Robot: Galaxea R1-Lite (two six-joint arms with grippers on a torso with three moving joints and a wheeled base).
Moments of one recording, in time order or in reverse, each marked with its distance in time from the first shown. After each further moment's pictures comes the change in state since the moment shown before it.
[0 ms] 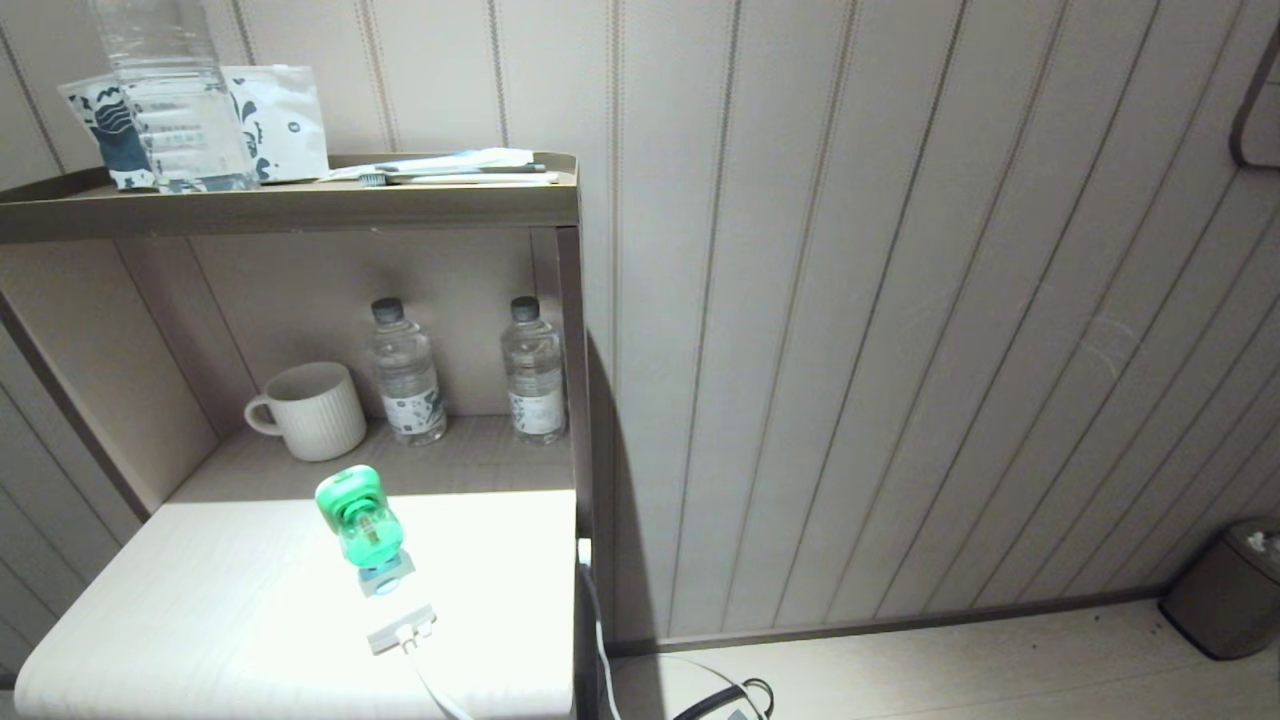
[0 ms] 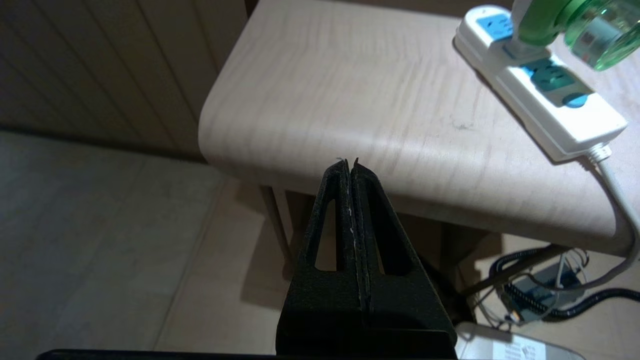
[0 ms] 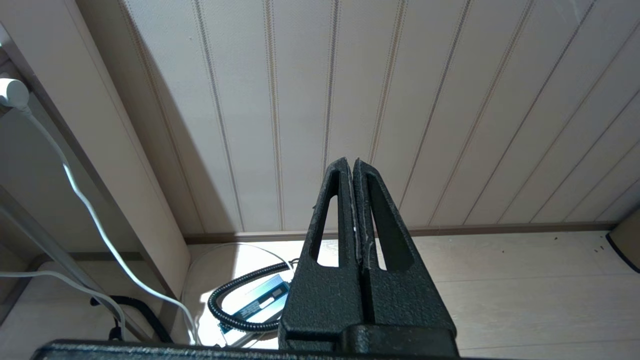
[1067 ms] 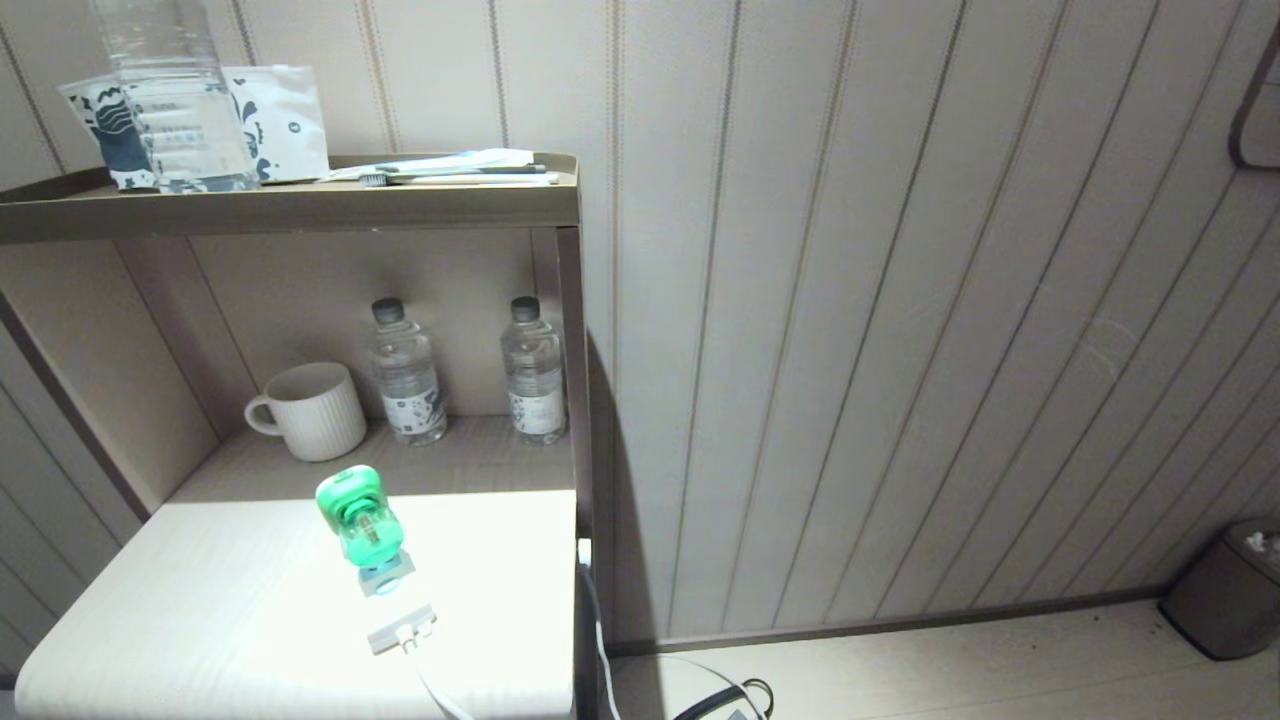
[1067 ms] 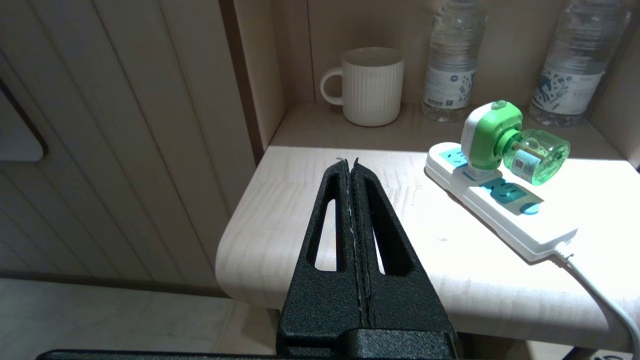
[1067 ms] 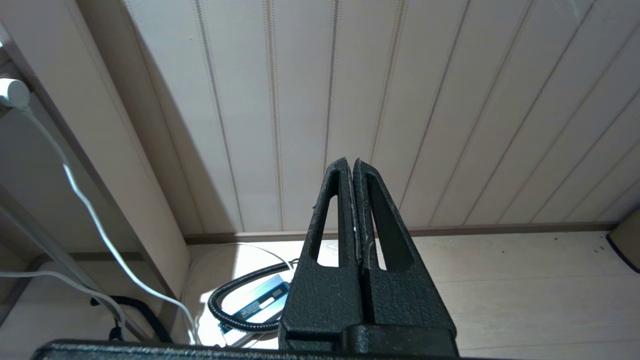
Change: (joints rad) left arm -0.126 -0.121 0.089 -0.336 0.086 0.160; right arm 0.000 0.000 0.000 -0.001 0.000 0.000
